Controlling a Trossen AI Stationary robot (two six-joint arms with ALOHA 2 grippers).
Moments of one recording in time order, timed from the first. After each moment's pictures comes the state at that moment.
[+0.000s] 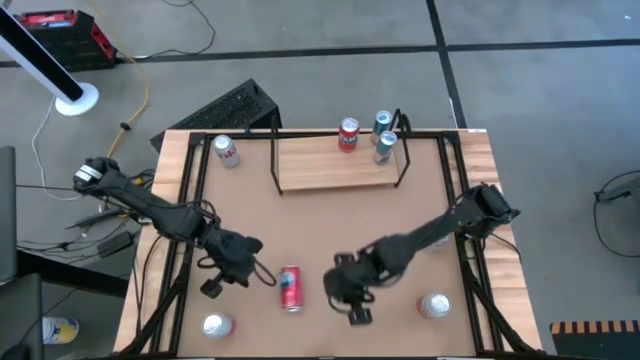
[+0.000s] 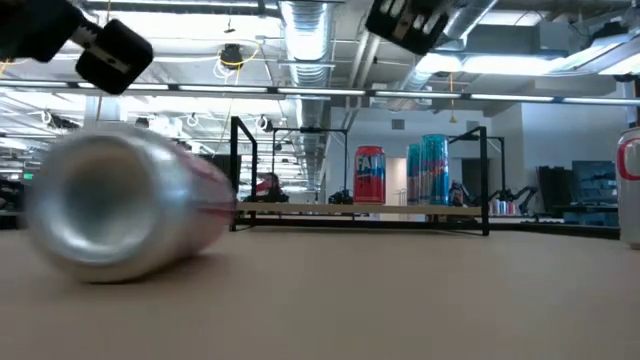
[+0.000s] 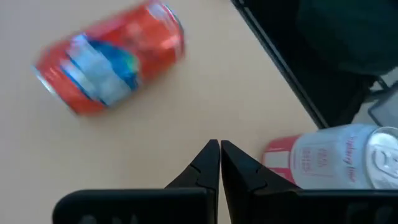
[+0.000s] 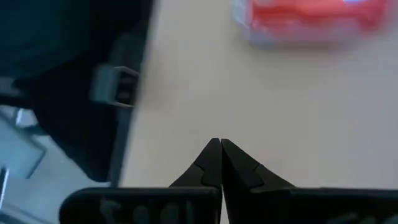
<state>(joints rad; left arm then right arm) -0.41 1.15 0.76 -0.46 0.31 -0.04 0.44 1.90 1.58 -0.69 -0.16 0.33</state>
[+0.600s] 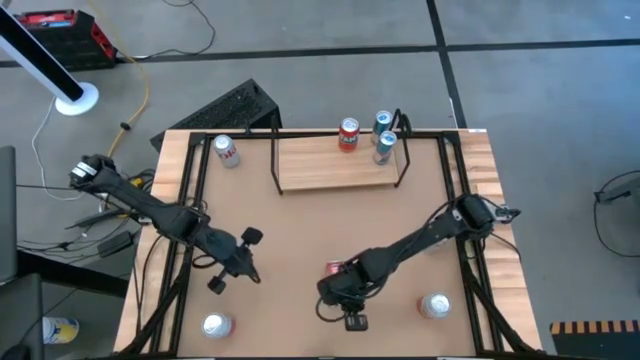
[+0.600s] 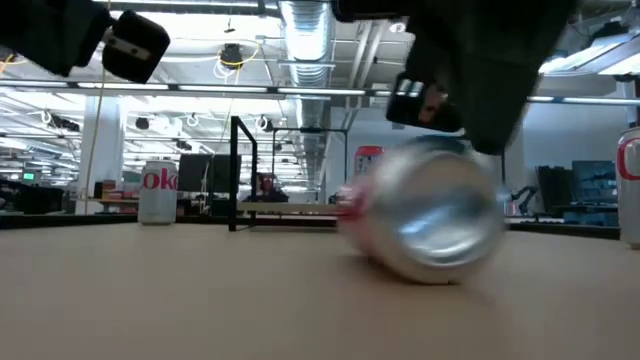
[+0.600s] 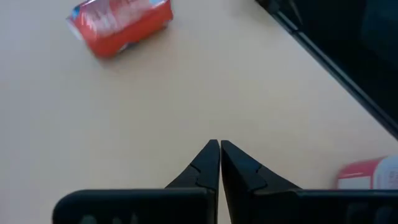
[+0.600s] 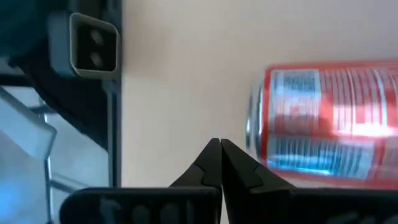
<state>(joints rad) -0.44 1.04 0.66 -0.32 0.05 0.07 0.43 2.04 1.58 -0.71 -0.29 0.45</state>
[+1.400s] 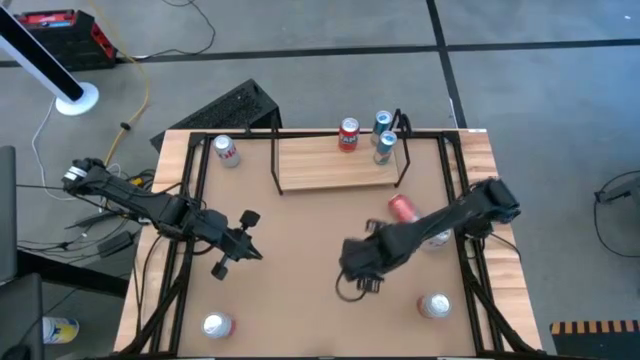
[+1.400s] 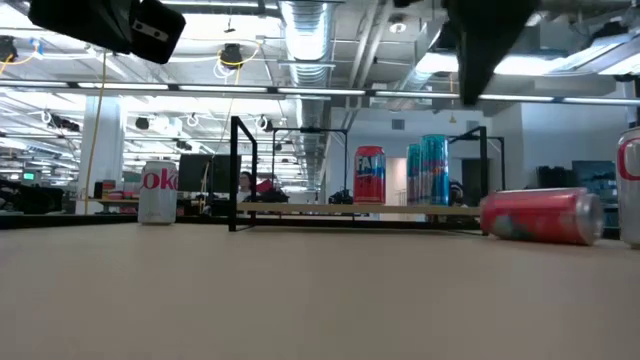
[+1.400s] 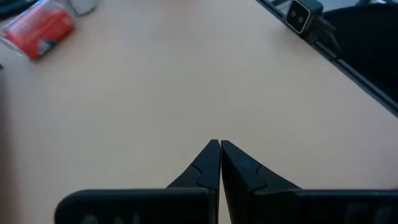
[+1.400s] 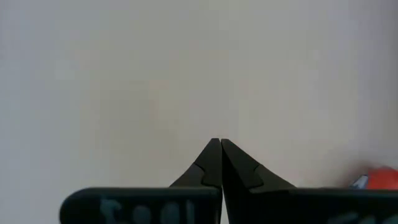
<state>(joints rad) -0.34 0.92 0.66 -0.31 0.01 0.18 0.40 1.81 1.58 -1.20 0.19 0.59</state>
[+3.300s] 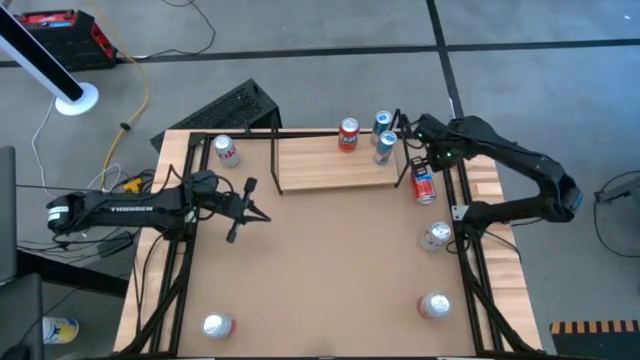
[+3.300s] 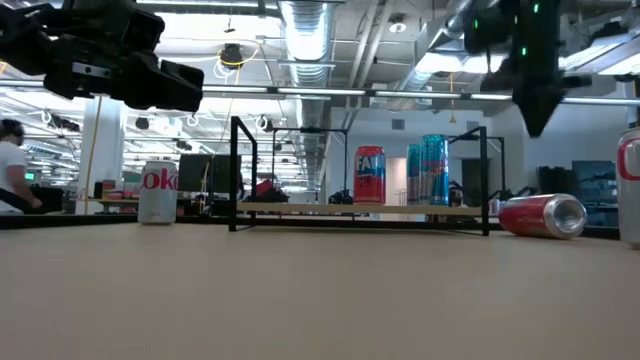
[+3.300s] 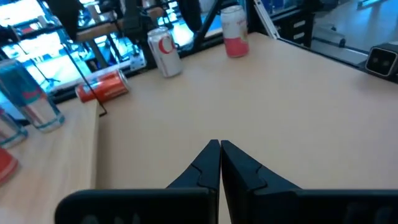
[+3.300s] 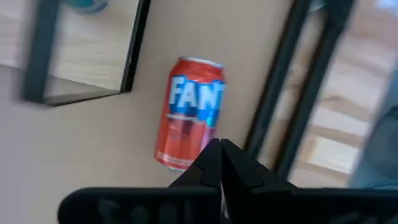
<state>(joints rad) 0.29 0.78 0.24 0.37 0.49 0.36 -0.68 1.19 1.12 -1.36 0.23 0.56</state>
